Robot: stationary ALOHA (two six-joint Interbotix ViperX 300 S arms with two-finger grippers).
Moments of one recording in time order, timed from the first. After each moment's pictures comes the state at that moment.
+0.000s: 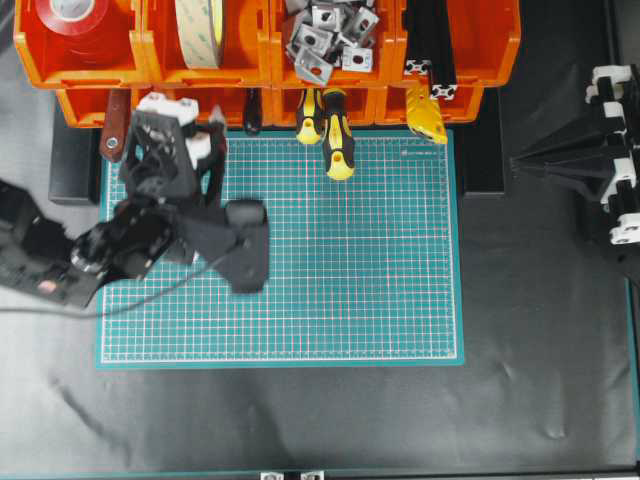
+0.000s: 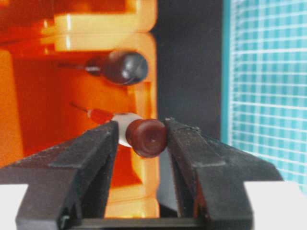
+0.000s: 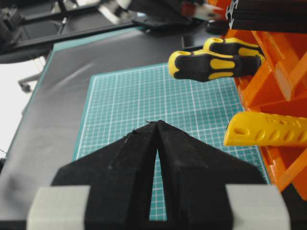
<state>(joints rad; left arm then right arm) -0.36 -0.04 0.38 1.00 1.17 -0.56 0.03 -1.13 1.24 -0.01 0.09 0.20</state>
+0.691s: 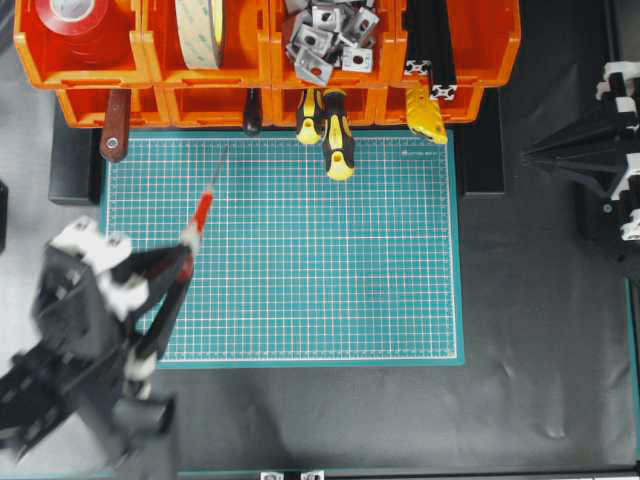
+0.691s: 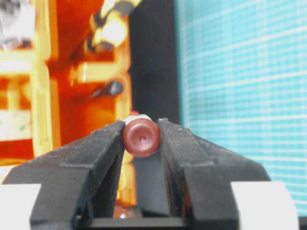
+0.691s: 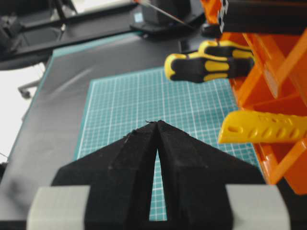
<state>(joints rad) -0.73 -0.07 0.13 1.00 1.43 -0.55 0.02 -1.20 1.24 -0.01 0.15 0.21</state>
